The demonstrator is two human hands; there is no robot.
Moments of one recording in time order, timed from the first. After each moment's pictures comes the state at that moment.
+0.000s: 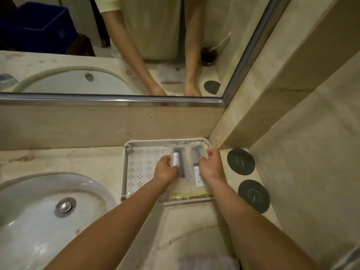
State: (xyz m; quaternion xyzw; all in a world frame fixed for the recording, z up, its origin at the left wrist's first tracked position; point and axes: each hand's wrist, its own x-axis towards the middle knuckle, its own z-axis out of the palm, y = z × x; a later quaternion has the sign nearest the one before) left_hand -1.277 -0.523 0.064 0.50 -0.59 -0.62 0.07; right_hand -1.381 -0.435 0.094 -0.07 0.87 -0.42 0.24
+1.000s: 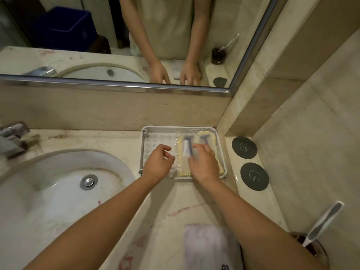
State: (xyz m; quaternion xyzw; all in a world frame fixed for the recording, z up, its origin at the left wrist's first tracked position) left_hand -1.190 -0.513 0.086 0.46 -0.74 -0.47 0.14; right_hand -1.306 -0.408 0.112 -0.36 0.89 -0.22 0.15
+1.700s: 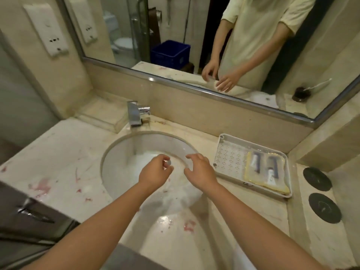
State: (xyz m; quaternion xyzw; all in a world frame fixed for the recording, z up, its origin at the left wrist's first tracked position) left_hand -0.924 -0.496 0.125 0.60 -0.70 -0.35 0.18; right_hand -1.090 -0.452 0.144 -0.61 0.75 -0.16 0.22
